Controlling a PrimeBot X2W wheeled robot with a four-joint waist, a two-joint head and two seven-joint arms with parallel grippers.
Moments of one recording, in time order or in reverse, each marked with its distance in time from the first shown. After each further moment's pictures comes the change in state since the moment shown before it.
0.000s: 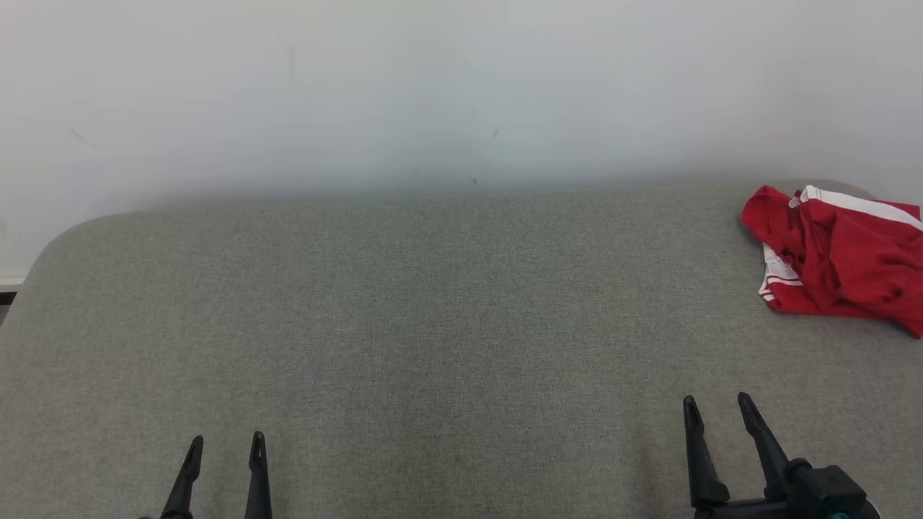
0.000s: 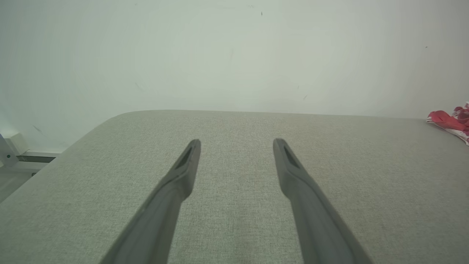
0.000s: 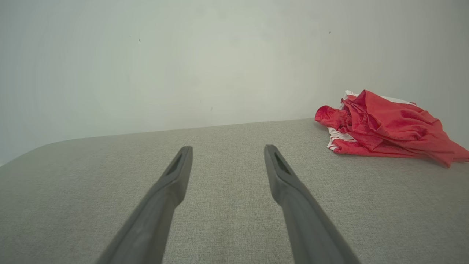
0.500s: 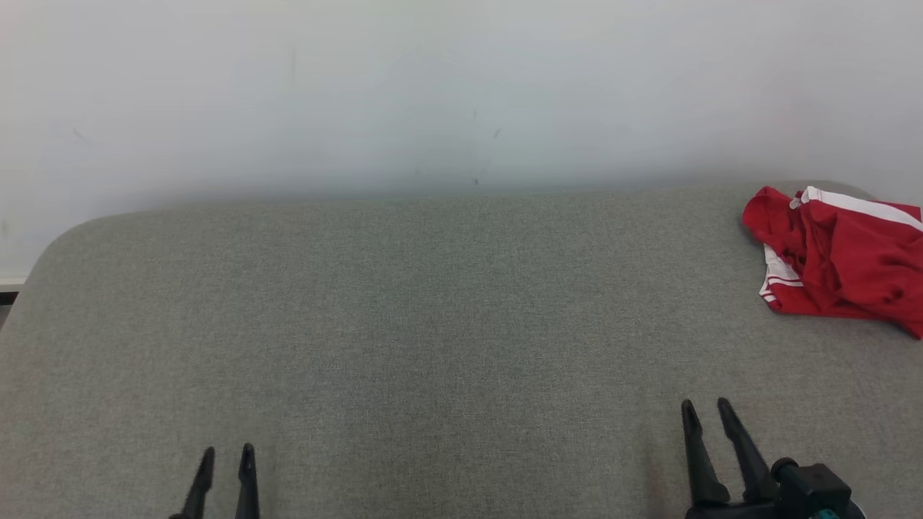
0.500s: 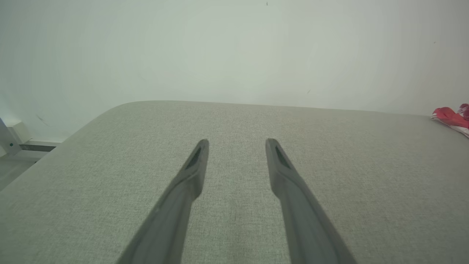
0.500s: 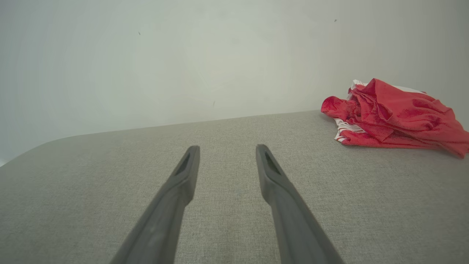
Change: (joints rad) left arm 0.003 -0.009 0.011 0.026 -0.005 -0.003 0.001; right arm -0.028 0.000 0.015 0.060 0.017 0.000 -0.002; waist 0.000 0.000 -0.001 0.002
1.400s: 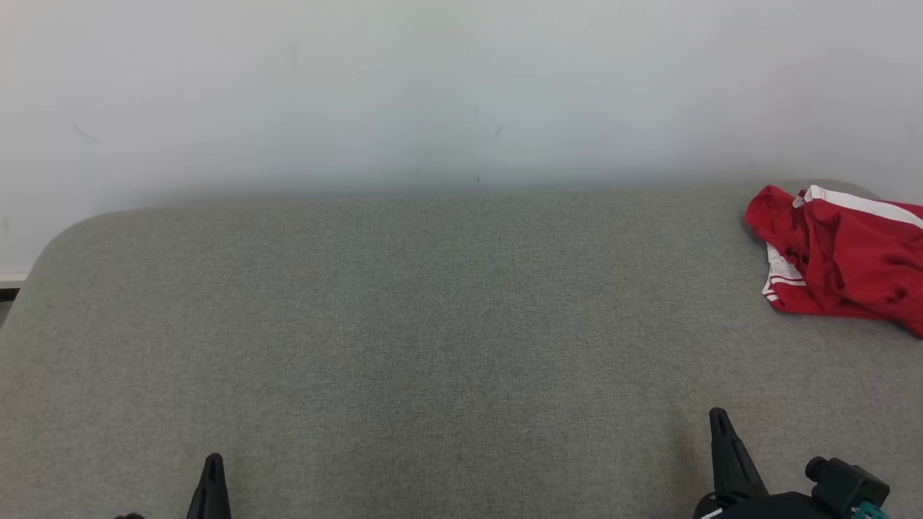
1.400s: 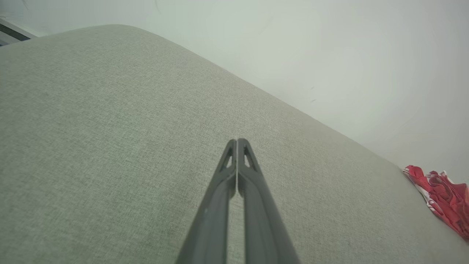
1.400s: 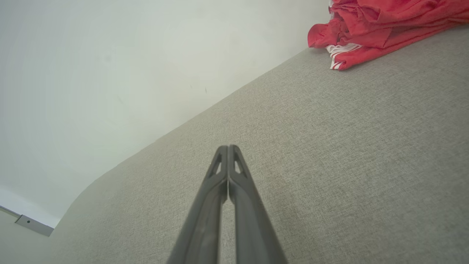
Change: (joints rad) left arm -0.021 -0.010 0.024 0.046 -0.398 -0.010 0.108; right arm -0.015 0.008 -0.015 0.044 0.403 0.000 0.109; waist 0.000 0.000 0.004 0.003
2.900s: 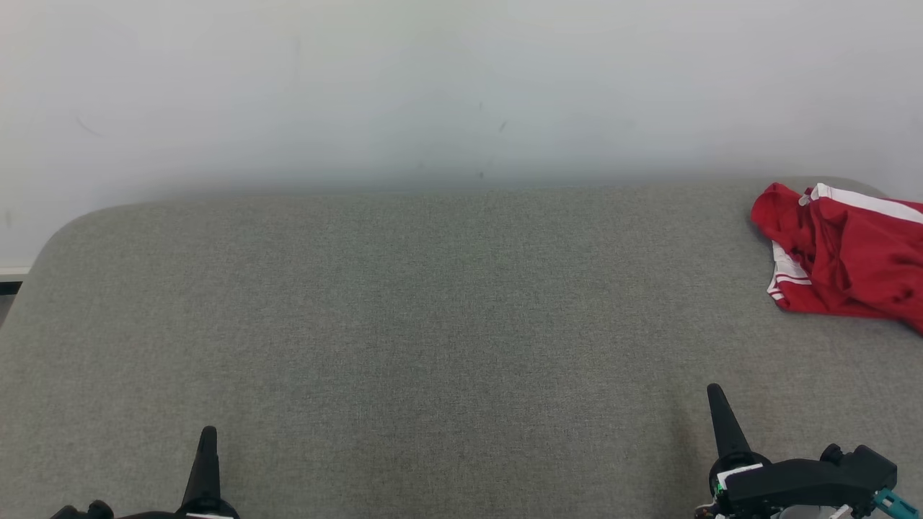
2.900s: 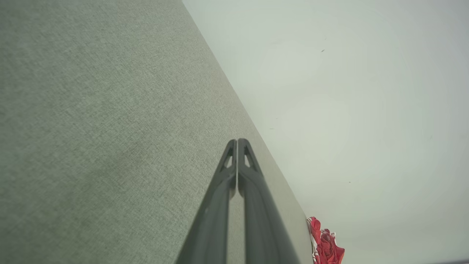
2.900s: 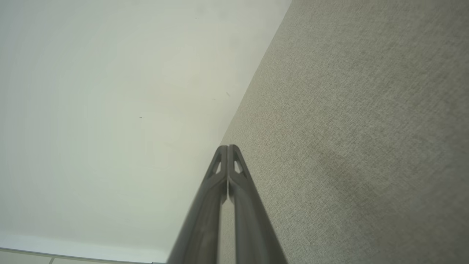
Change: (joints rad) left arm -0.078 -0.008 0.041 0.002 -0.579 -0.024 0.148; right arm -0.077 0.011 -0.024 0.001 0.595 0.000 0.147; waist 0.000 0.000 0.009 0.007
